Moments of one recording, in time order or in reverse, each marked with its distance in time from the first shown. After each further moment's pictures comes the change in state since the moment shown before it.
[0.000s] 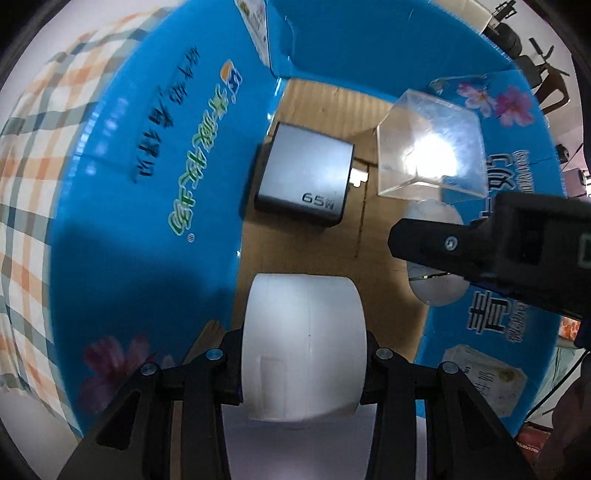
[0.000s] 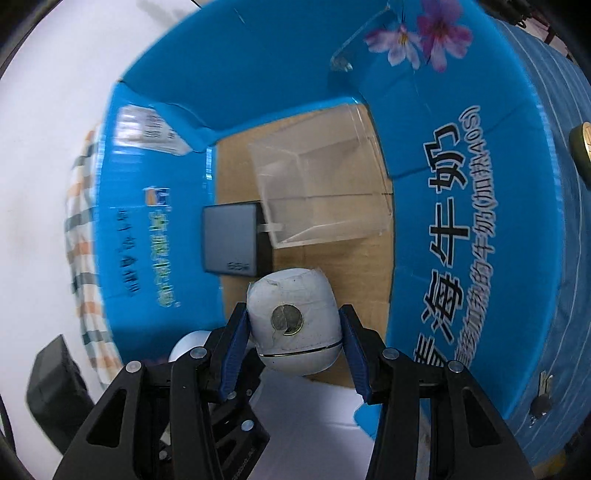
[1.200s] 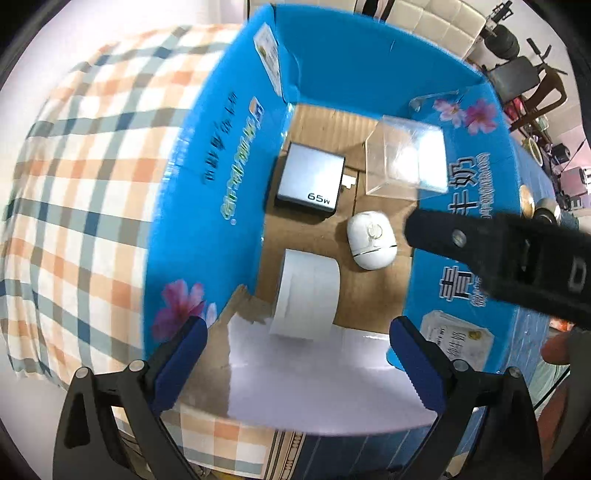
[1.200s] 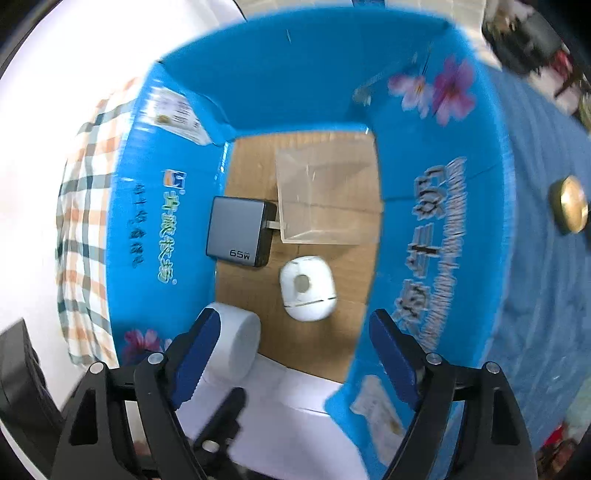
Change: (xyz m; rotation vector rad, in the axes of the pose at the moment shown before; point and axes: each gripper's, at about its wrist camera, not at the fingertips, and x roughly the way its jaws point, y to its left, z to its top) left arm -0.044 0.003 -0.028 0.004 -0.035 0.023; right arm -0.014 0.040 -0.020 -0.170 -0.048 -0.112
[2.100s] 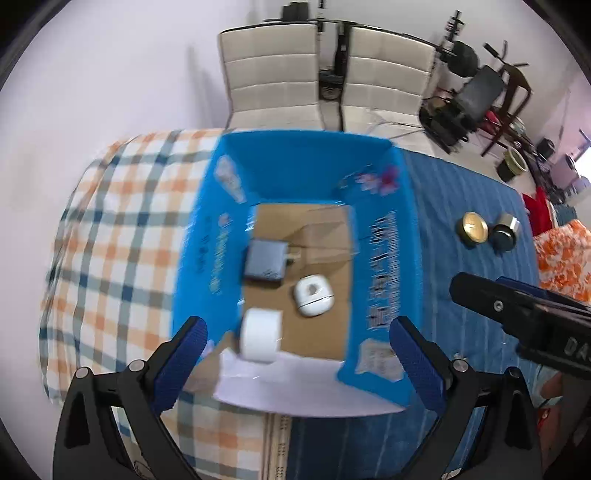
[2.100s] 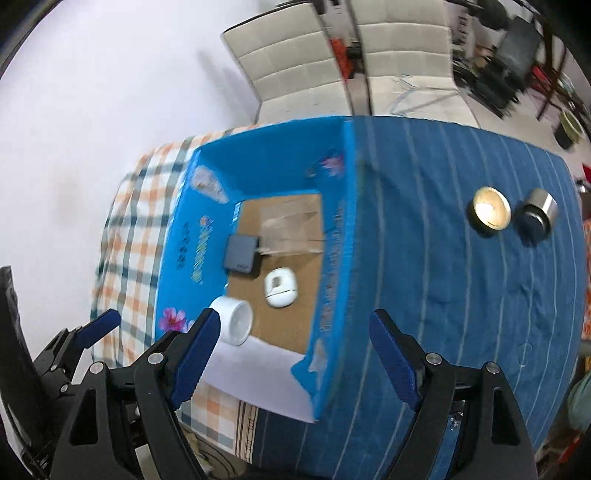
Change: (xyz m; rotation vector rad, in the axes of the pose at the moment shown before) left arm -0.114 -0.072 0.000 0.139 -0.248 0.057; right arm -0.171 -0.093 -0.081 0.044 -0.252 0.087
